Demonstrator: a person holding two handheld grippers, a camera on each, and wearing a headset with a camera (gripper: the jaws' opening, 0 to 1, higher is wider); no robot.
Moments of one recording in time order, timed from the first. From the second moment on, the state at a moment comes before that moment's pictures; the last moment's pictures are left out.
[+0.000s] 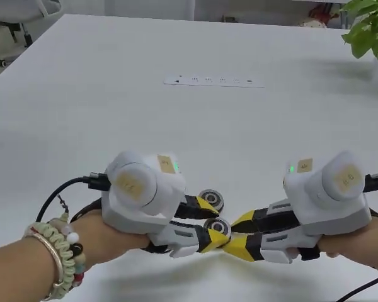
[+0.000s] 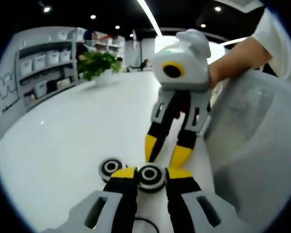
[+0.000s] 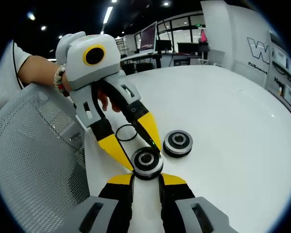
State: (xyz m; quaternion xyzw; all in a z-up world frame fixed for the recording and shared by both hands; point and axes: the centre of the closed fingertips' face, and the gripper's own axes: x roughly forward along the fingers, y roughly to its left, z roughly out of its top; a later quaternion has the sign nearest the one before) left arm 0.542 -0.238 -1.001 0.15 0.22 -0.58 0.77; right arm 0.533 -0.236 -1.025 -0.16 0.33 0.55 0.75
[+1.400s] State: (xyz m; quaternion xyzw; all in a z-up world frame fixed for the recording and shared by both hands) left arm 0.543 -0.233 -1.003 0.14 0.21 -0.58 0.78; right arm 0.544 -0.245 -1.018 -0.08 0.38 0.50 0.77
